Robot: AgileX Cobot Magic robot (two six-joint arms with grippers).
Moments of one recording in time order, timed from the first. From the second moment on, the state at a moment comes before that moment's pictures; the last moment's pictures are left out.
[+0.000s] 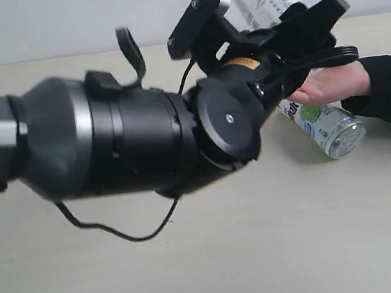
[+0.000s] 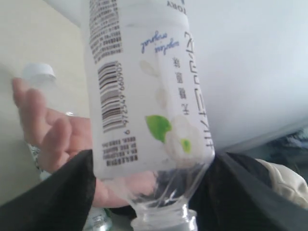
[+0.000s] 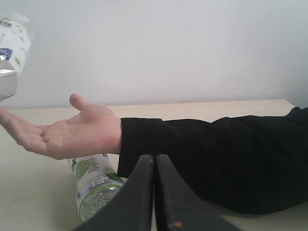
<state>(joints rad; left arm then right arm) -1.17 1.92 -1.25 -1.12 -0.59 -0.11 -0.17 0.01 0.00 0.05 0.20 -0.02</state>
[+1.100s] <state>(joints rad) -1.22 2.23 -1.55 -1.33 -0.59 0.12 -0.17 0.01 0.00 0.05 0.20 -0.02</state>
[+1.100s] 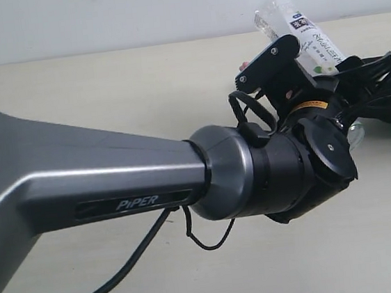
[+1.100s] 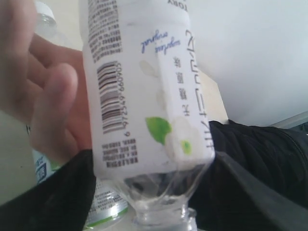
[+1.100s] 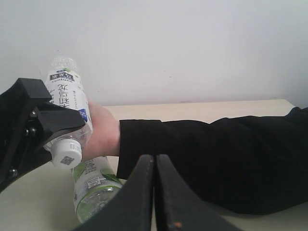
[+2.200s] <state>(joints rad) -1.21 2.23 -1.55 -1.33 -0.57 0.12 -0.17 0.01 0.00 0.05 0.20 -0.02</state>
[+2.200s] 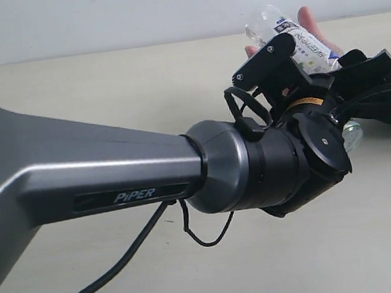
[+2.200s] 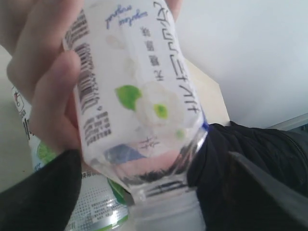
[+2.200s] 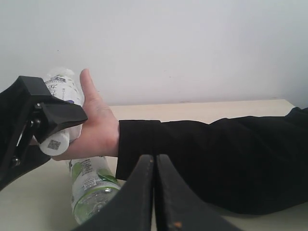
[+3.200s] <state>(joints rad) -1.28 1.75 -1.39 -1.54 -0.58 1.30 -0.17 0.01 0.00 0.05 0.20 -0.02</state>
